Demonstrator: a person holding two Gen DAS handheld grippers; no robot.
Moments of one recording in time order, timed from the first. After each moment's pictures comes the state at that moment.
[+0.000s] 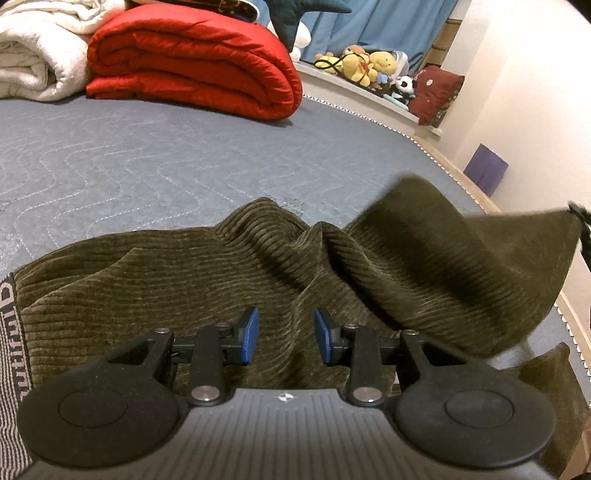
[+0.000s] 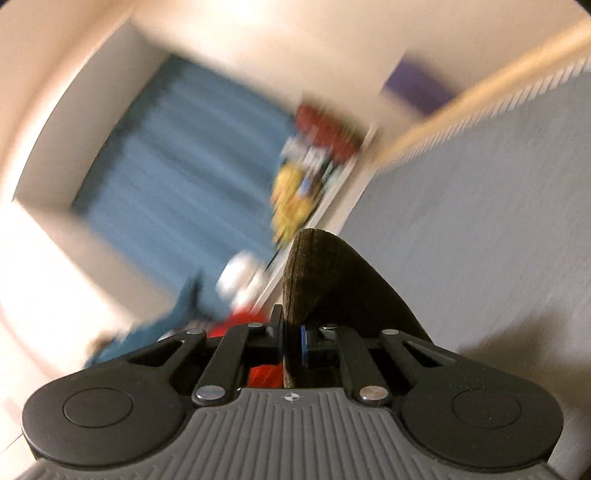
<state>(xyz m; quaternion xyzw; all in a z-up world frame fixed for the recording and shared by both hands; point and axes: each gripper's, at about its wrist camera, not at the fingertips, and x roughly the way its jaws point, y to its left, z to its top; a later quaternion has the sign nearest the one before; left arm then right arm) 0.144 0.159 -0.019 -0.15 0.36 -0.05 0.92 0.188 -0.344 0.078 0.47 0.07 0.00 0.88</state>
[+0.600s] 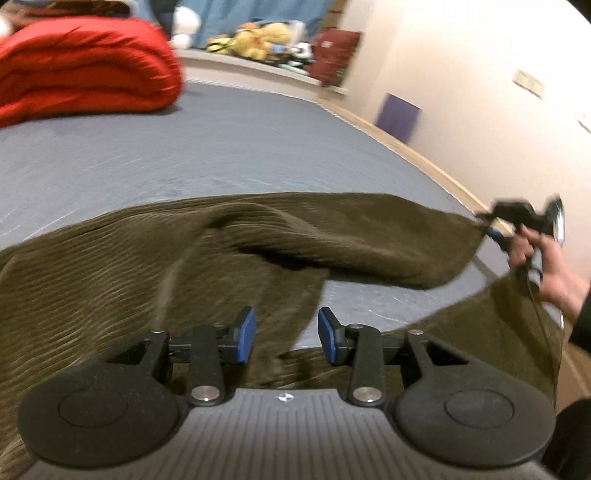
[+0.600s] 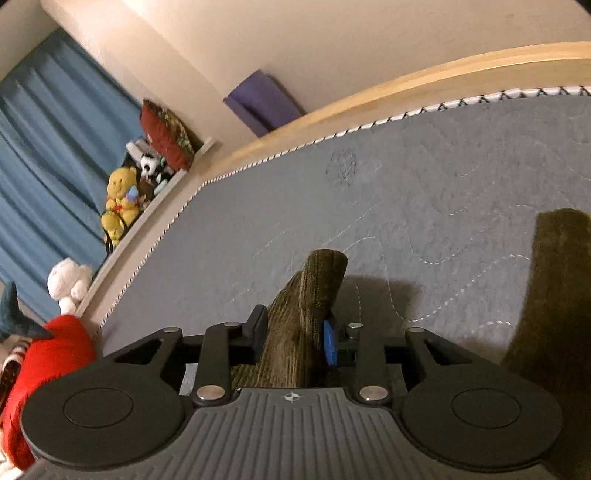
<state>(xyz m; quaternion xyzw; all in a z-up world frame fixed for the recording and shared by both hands) 0.142 0.075 -0.037 -0.06 0.35 -0.20 0.91 0.231 -0.489 -0.015 0.40 0.21 -0.18 0.87</state>
